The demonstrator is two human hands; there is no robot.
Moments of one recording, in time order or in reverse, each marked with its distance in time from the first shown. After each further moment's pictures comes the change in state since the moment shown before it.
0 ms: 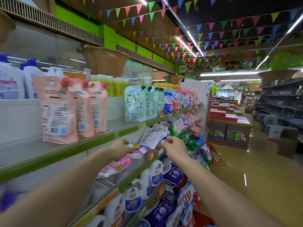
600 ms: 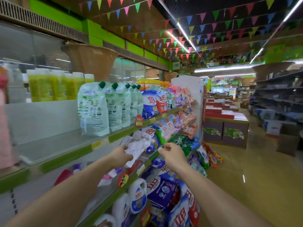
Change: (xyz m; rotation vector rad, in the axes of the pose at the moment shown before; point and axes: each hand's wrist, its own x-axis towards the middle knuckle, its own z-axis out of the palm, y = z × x) left_hand 0.278 0.094 0.155 0.037 -0.019 0.035; right_hand 0.277 0.138 -0.060 0.060 -0.052 0.040
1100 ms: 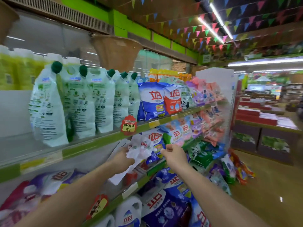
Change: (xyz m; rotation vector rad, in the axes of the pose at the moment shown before) left_hand 0.221 0.020 0.101 -0.038 0.110 -0.198; right_hand 0.286 0.103 -0.018 0.043 -0.161 -0.070
